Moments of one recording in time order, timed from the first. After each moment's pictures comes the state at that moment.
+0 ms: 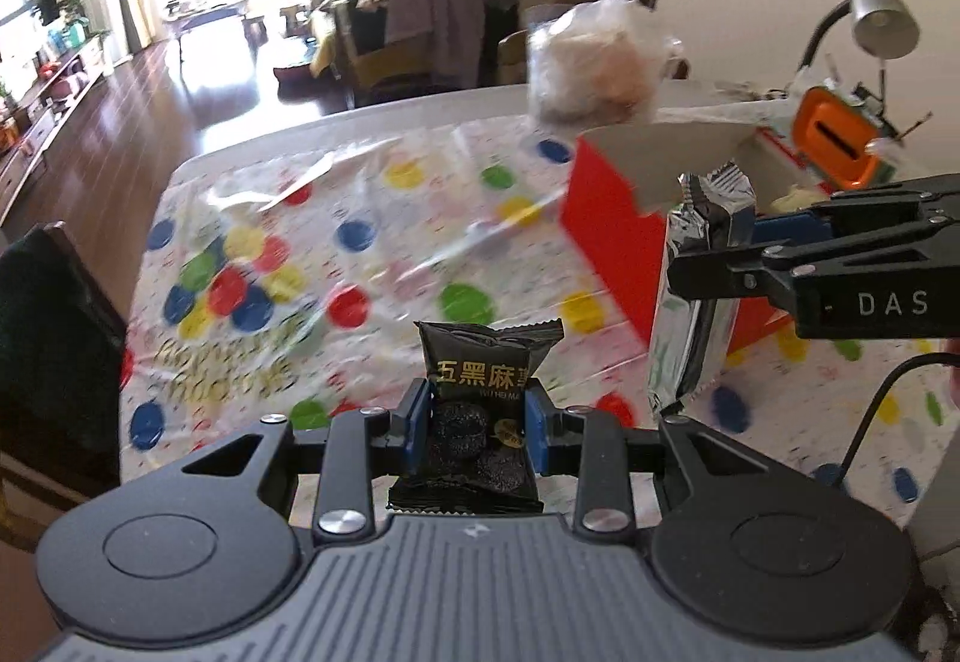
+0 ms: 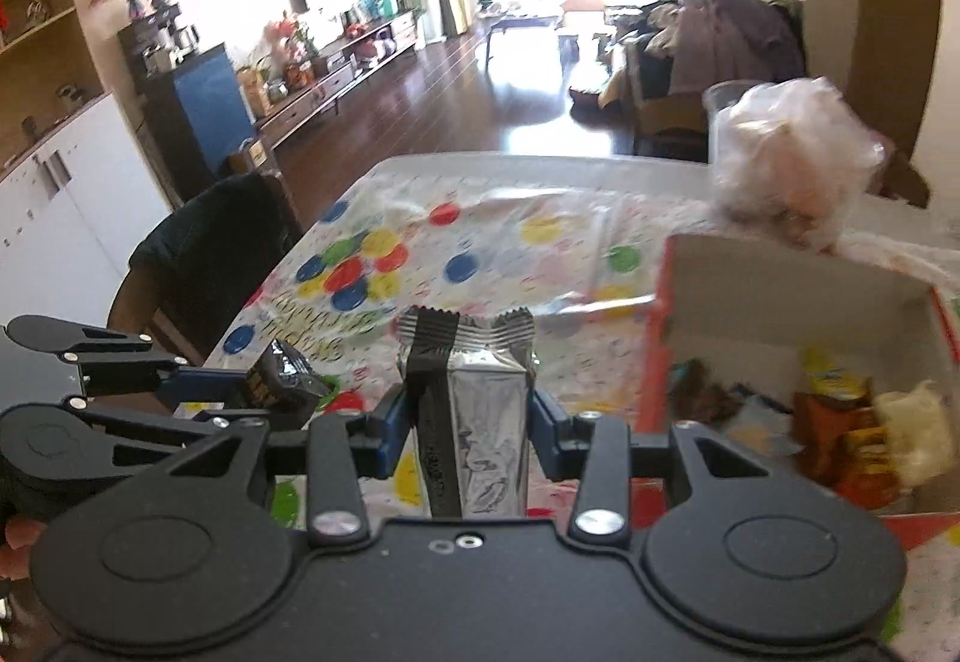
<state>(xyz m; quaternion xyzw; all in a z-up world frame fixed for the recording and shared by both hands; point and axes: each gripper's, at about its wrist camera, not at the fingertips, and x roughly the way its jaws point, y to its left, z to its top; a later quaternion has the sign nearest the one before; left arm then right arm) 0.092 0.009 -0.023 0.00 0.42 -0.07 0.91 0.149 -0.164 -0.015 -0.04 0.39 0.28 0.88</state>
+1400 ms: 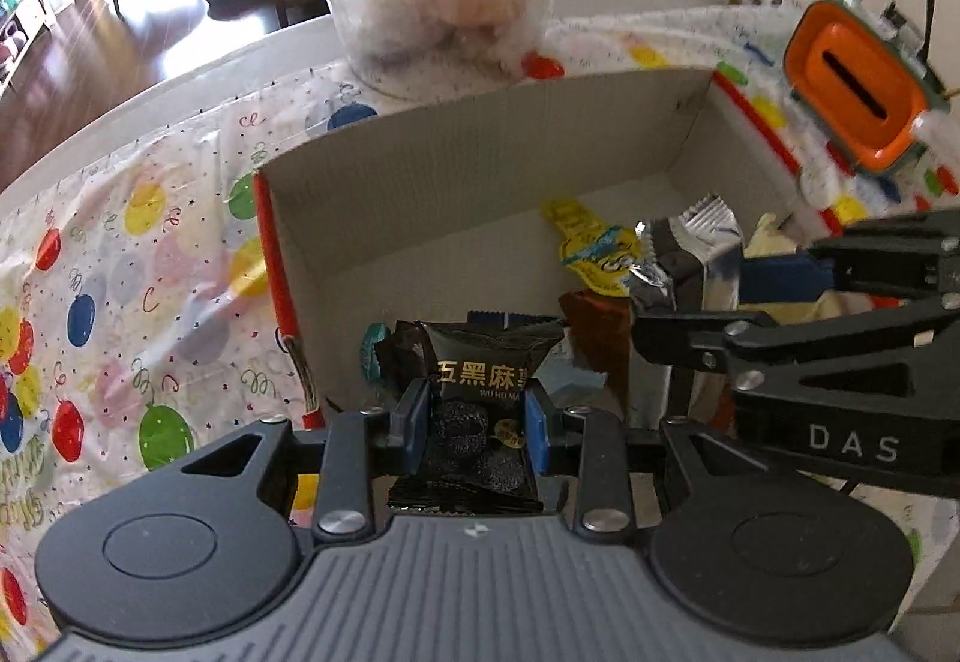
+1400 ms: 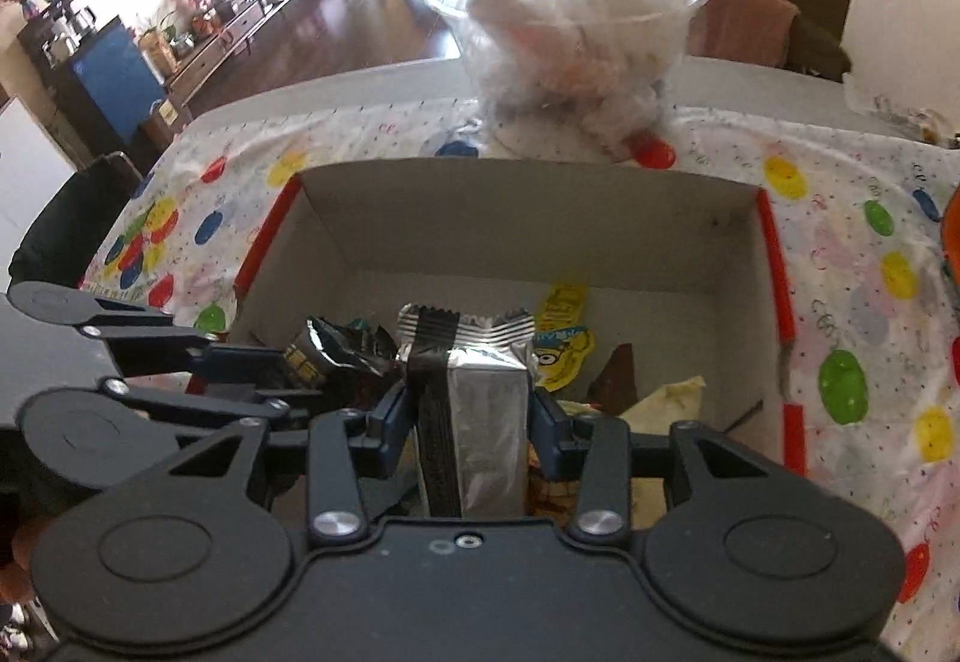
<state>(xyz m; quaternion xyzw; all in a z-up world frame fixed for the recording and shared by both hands) 0.287 -0.203 -0.084 0.03 0.53 -0.08 0.84 0.301 -0.329 -0.077 -0.03 0.50 0.23 0.83</state>
